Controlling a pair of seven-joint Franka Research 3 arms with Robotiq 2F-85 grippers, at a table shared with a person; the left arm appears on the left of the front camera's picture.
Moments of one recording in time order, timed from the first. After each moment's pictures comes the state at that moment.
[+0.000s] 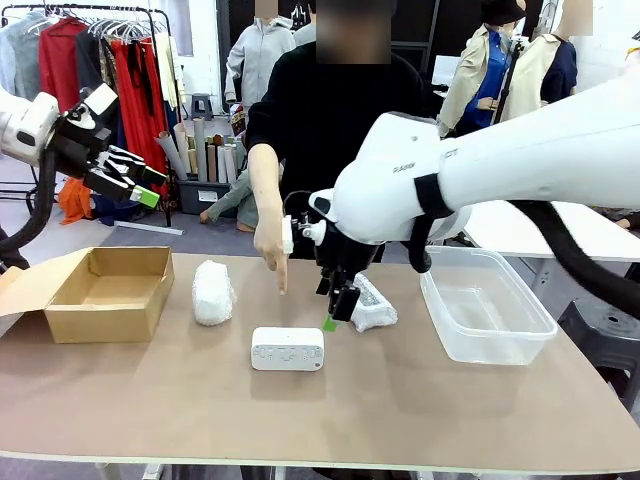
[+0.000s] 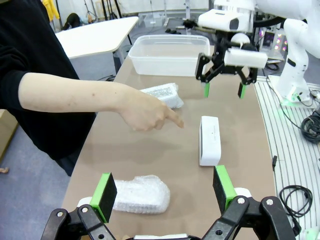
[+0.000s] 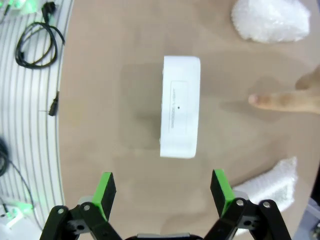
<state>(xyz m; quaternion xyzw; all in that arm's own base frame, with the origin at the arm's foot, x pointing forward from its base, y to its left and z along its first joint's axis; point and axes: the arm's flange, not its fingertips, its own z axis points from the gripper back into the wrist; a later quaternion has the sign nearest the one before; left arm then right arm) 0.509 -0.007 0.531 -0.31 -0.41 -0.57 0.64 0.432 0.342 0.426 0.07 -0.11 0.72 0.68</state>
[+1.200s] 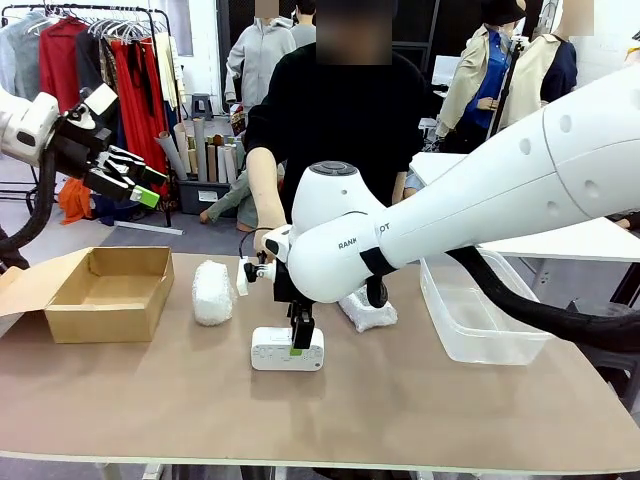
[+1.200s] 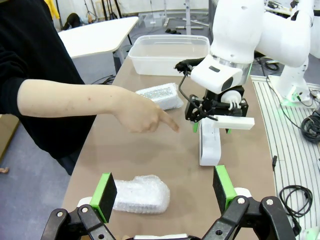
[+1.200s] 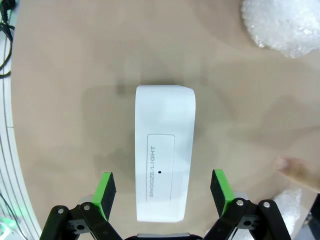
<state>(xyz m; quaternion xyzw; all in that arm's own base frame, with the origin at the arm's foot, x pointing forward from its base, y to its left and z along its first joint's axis) 0.509 -0.007 0.531 -0.31 -0.41 -0.57 0.64 0.447 0.409 0.351 0.01 -0.09 0.72 0.68</state>
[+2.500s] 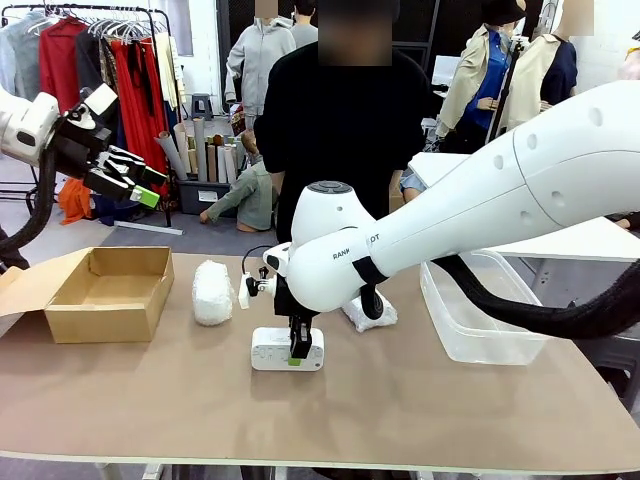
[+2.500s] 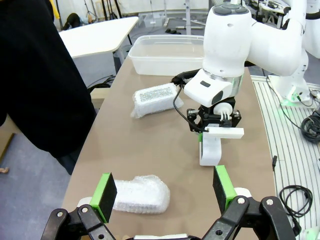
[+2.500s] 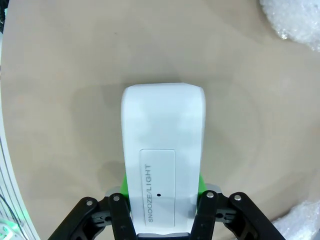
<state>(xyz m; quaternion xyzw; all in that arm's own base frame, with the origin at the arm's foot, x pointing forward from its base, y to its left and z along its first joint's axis) 0.509 -0.007 0.531 -0.31 -0.41 -0.57 0.64 0.457 0.407 0.319 0.03 -0.07 0.72 0.69</state>
